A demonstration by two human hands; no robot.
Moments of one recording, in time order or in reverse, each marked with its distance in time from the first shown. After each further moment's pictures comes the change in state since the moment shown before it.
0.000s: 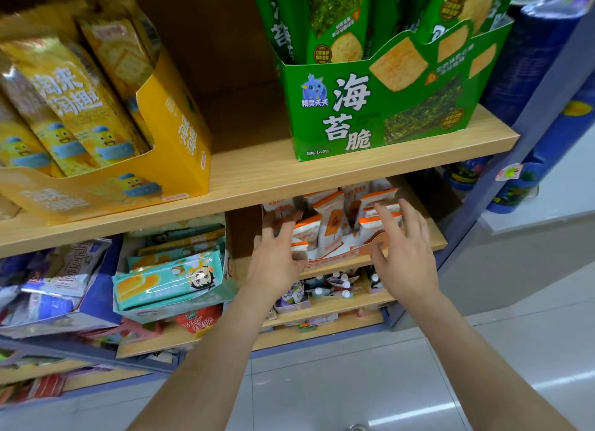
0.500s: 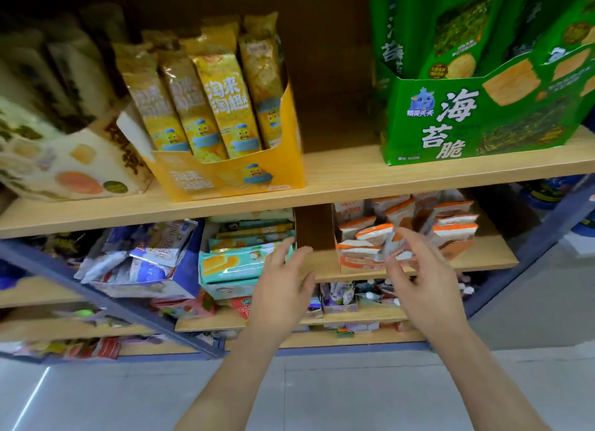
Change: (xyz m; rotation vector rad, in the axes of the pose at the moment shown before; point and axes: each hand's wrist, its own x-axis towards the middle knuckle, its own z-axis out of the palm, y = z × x) left_hand -0.092 -0.078 -0.054 -0.113 0.193 0.026; right_hand -0.048 -0.108 -0.024 0.427 -0.092 0.002
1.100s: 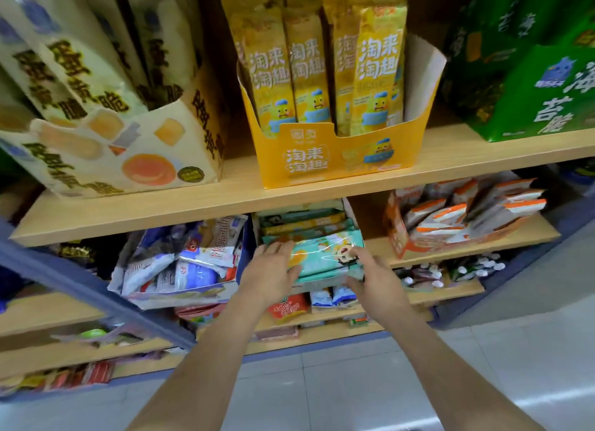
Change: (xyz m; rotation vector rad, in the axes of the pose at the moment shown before) left_hand 0.054 -0.201 -0.038 0.264 -0.367 0.097; right_hand -0.017 -0.070 0.198 -0.255 -0.337 0.210
